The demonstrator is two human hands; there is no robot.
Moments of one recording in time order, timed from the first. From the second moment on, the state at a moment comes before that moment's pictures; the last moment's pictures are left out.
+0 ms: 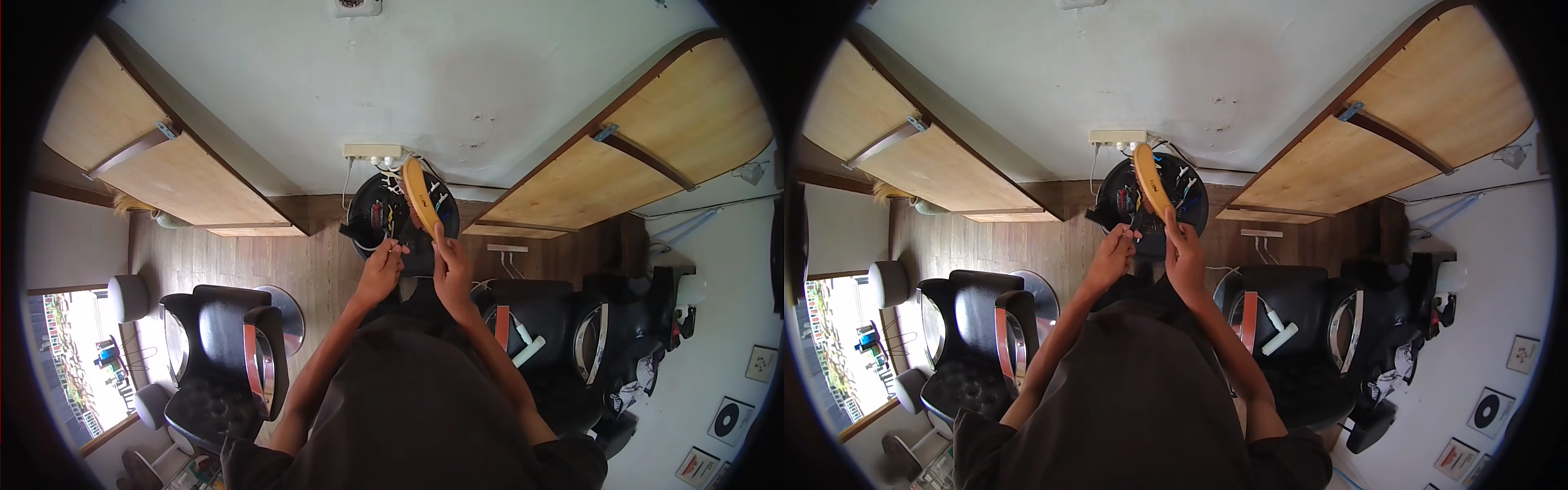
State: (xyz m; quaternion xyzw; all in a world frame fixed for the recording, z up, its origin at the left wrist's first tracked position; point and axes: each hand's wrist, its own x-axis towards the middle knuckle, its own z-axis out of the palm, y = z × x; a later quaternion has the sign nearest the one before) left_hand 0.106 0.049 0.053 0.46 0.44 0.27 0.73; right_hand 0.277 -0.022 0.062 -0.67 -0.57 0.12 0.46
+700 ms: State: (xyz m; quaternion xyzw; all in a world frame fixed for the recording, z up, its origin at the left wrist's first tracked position) left_hand 0.108 0.059 0.059 0.40 0.44 0.26 0.76; right_hand 0.268 -0.051 0.077 -0.67 -0.61 0.19 0.37
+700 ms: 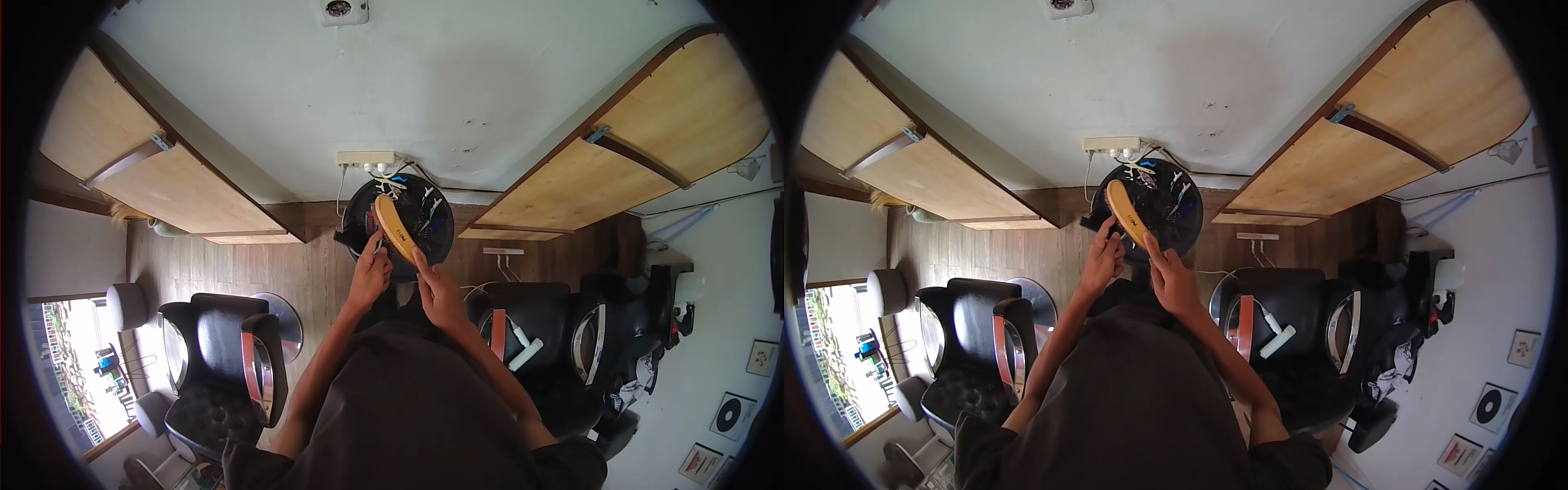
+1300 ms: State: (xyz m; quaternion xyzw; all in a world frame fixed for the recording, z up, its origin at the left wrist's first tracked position) left_hand 0.111 0.040 0.088 0.44 0.39 0.20 0.78; right_hand 0.314 -0.011 0.067 -0.73 -0.58 0.08 0.35
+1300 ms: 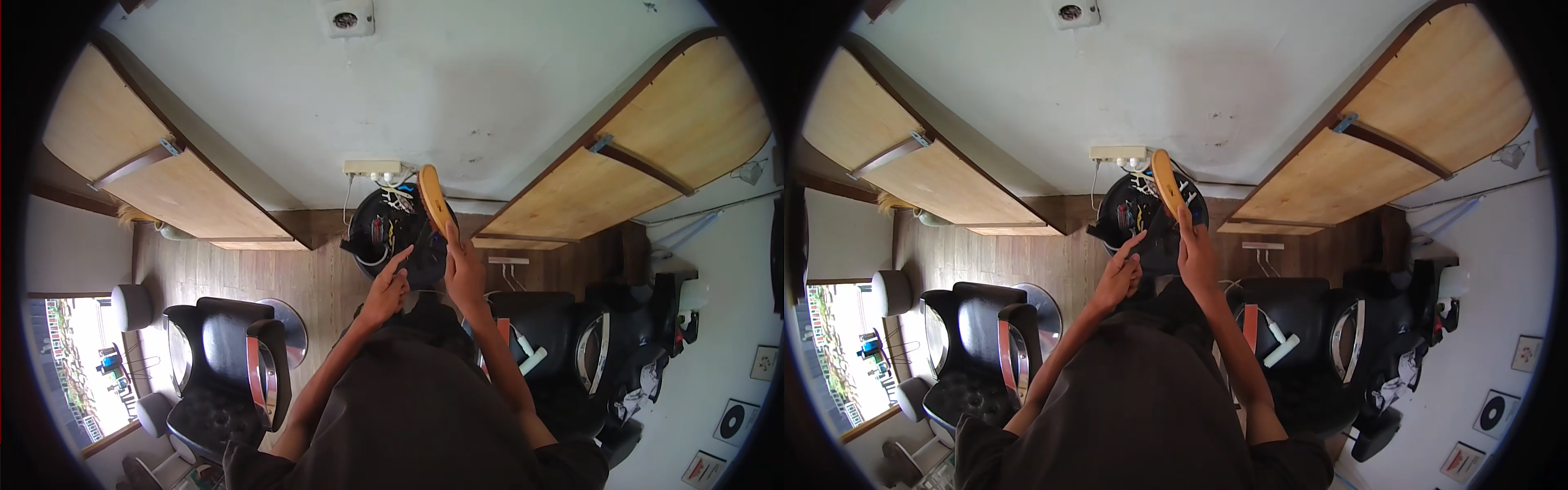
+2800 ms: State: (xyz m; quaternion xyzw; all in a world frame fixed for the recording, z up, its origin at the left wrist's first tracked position) left_hand 0.135 0.049 0.087 0.35 0.42 0.24 0.80; right_hand 0.288 -0.047 0.081 -0.67 -0.59 0.19 0.40
